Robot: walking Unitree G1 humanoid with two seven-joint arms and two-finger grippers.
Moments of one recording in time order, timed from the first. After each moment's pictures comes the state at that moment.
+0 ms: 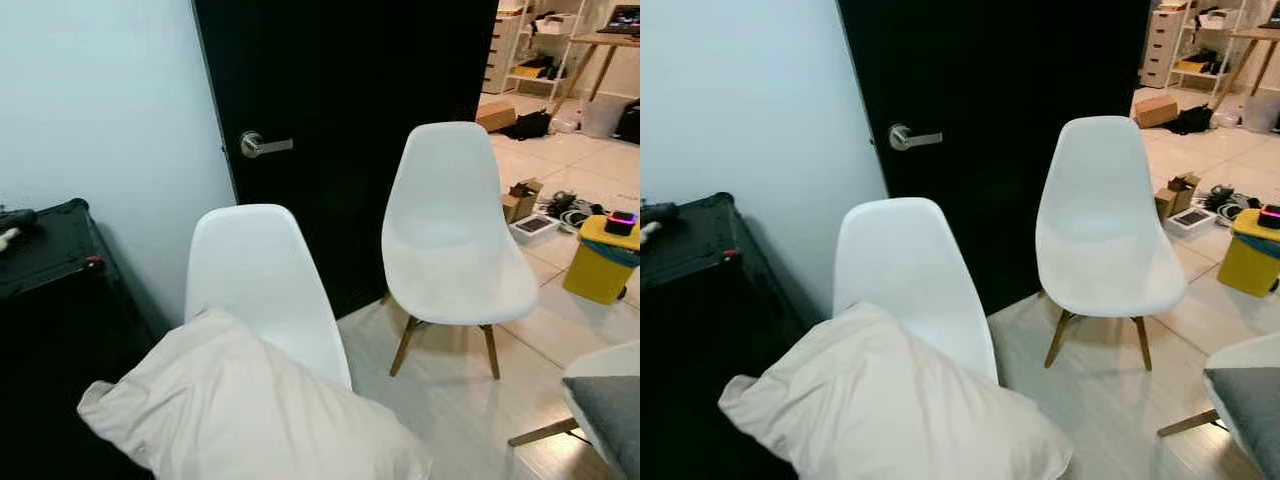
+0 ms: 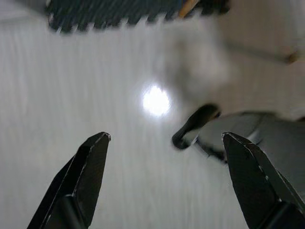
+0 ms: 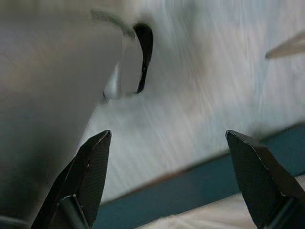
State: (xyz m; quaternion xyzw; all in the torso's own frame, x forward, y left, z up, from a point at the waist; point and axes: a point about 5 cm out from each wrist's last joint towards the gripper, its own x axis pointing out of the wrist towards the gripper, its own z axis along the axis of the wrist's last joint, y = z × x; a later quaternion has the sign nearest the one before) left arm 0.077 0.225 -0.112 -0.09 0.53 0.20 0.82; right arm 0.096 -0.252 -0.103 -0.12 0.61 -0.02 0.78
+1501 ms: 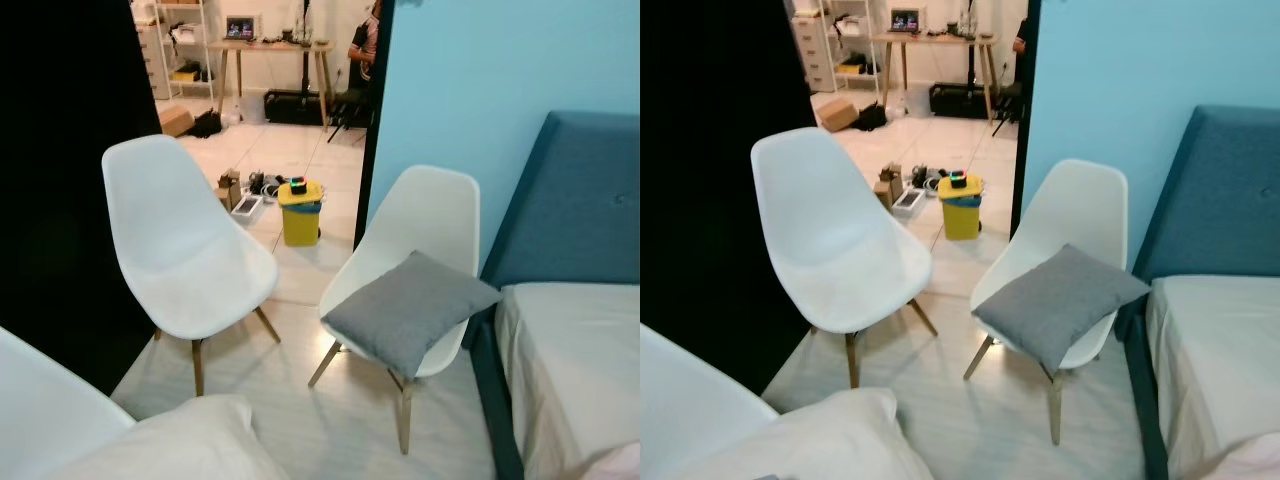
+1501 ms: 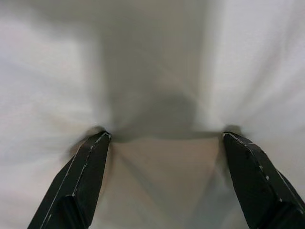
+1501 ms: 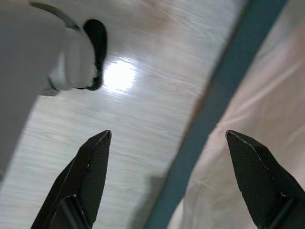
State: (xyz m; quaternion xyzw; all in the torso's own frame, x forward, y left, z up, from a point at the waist) left arm 0.121 0.223 -0.102 -0.07 0.50 0.14 0.85; right arm 0.102 -0.252 -0.102 -0.13 0.61 0.00 0.78
